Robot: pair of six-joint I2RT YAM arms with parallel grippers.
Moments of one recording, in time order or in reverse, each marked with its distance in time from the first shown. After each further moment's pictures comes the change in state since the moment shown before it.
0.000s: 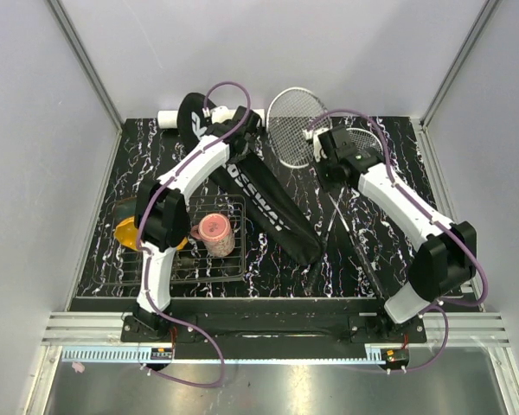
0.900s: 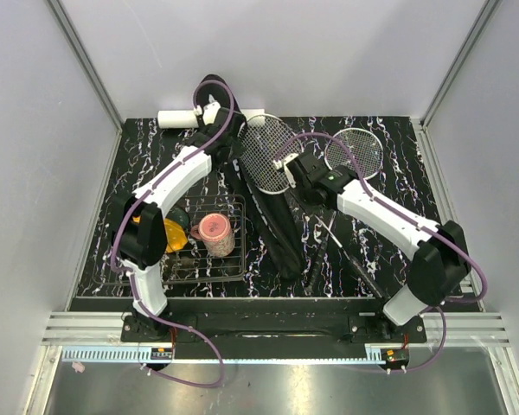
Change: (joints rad) left arm 0.040 -0.224 -0.305 0.313 0.221 0.092; right arm 0.229 -0.023 -0.107 -0.027 0.098 -0.027
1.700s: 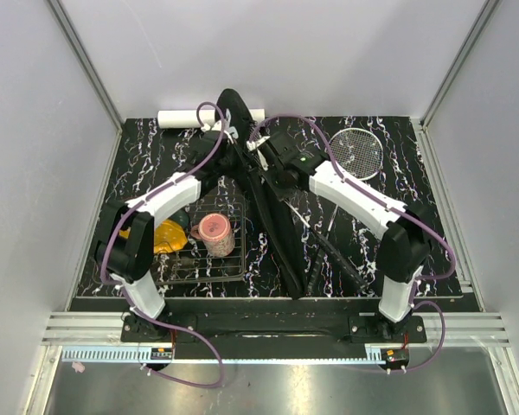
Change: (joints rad) left arm 0.036 -0.135 -0.404 0.503 0.468 0.035; right arm 0.073 0.252 0.339 -0.065 -0.050 0.082
